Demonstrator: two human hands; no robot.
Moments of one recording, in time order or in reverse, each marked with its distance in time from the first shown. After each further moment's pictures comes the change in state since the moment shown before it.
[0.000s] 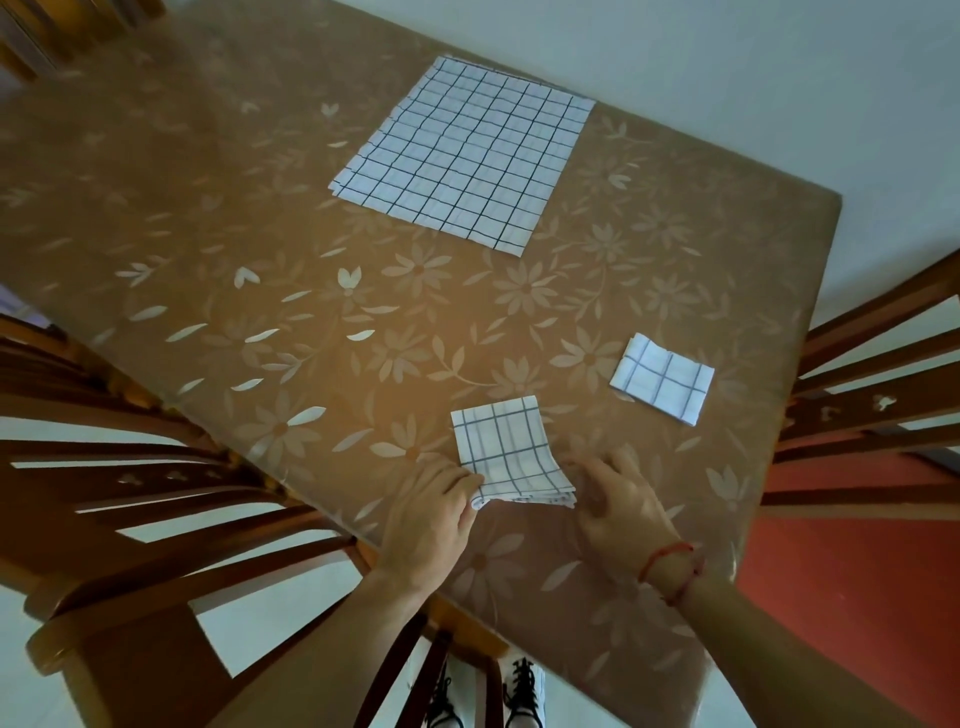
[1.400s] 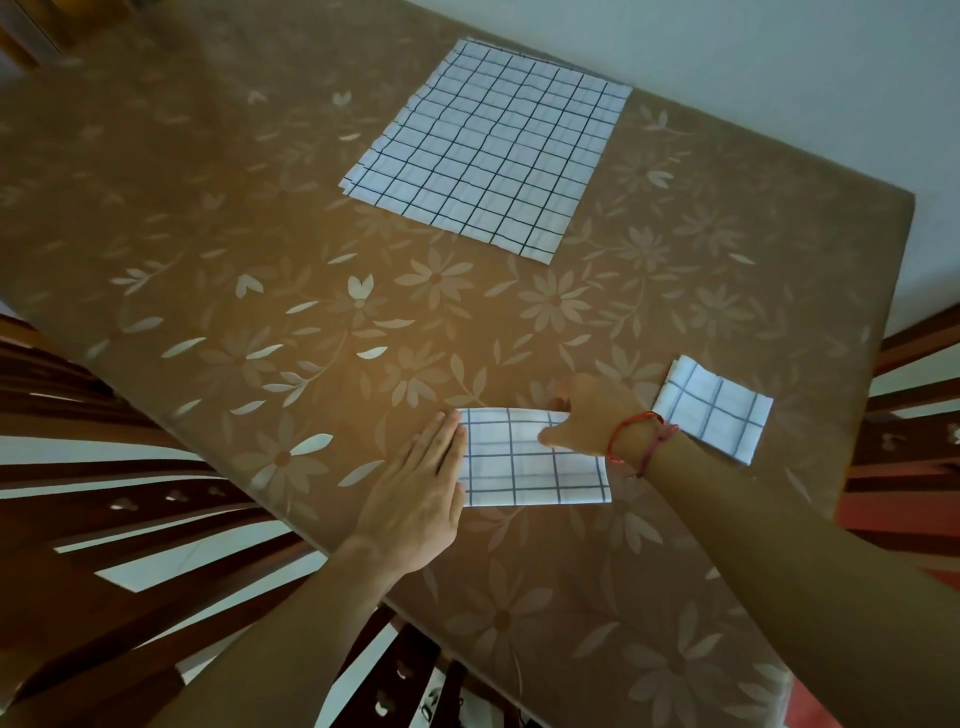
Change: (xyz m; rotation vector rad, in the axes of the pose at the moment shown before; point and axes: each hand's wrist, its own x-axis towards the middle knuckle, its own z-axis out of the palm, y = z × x) left_hand 0.046 -0.070 0.006 0.252 -0.348 -0.048; right_hand 0.165 -0.030 0.002 -0.314 -0.413 0.206
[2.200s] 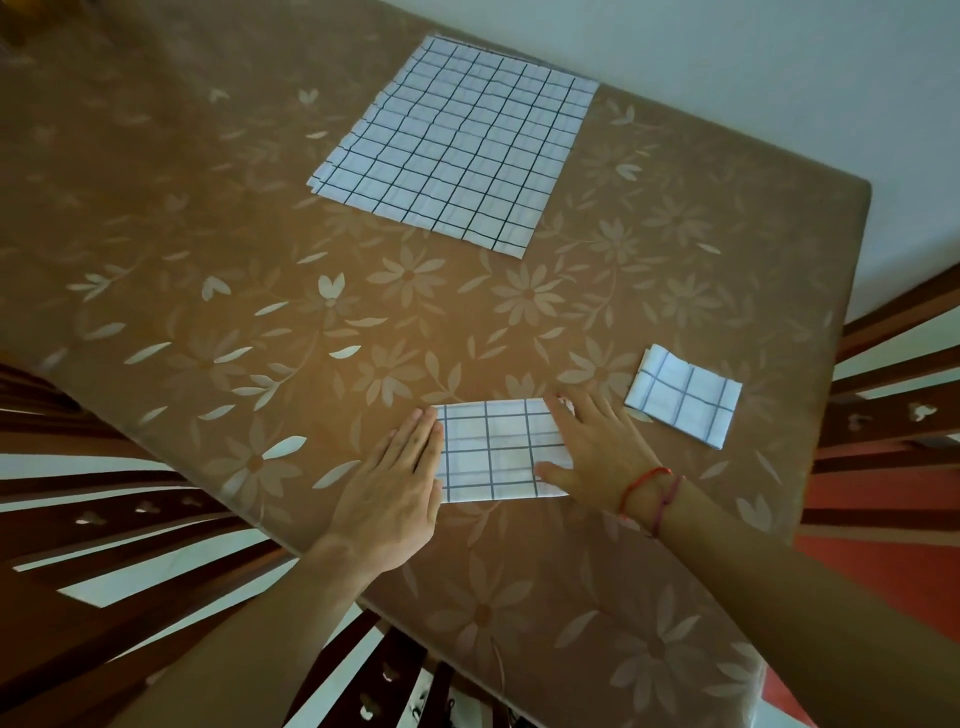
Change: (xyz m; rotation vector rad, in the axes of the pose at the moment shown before) left_hand 0.002 0.001 0.000 0.114 0.003 0.017; right_hand -0.043 0.027 0.029 -0.286 0.240 -0.255
